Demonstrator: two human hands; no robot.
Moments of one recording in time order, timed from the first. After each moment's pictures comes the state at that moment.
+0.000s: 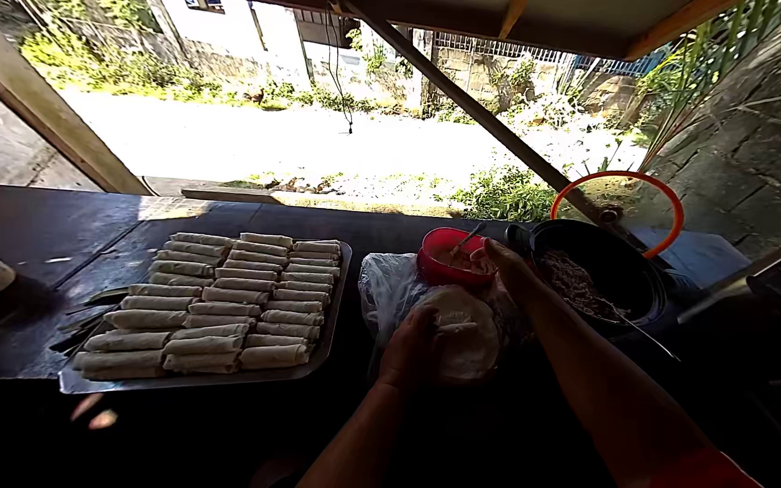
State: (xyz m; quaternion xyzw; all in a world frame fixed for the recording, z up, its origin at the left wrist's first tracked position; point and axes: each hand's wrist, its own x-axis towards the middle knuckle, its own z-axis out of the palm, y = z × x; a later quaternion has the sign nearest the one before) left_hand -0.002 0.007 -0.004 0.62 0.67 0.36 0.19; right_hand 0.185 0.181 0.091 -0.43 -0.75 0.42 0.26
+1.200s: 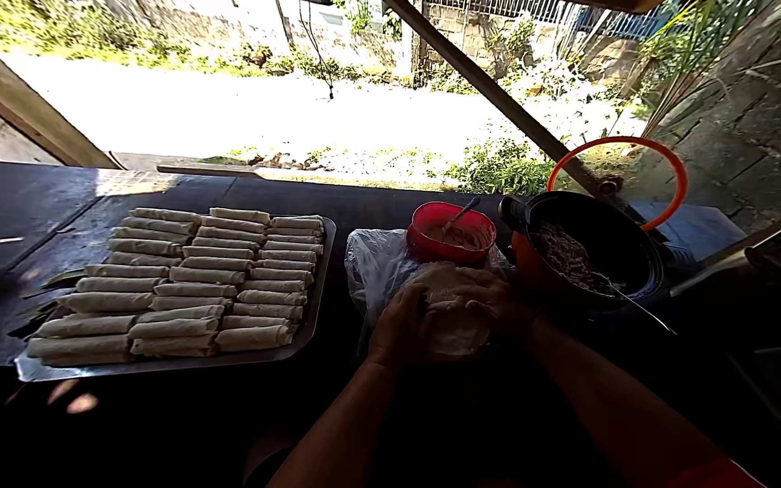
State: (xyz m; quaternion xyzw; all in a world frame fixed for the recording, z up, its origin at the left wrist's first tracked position) left_hand -0.003 0.006 -0.006 0.63 0.66 0.38 0.16; right_hand 0.224 0.120 0.016 -0.25 -0.93 0.19 0.18
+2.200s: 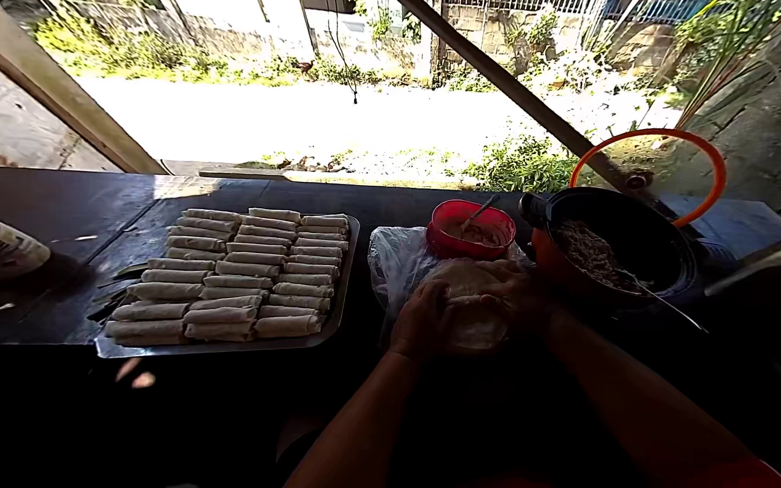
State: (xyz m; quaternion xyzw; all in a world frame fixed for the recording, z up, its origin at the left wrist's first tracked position) left_hand 0.001 0.004 -0.009 0.64 0.66 0.37 0.15; right_hand 0.222 0.119 0.030 -0.28 -0.95 0.10 0.11
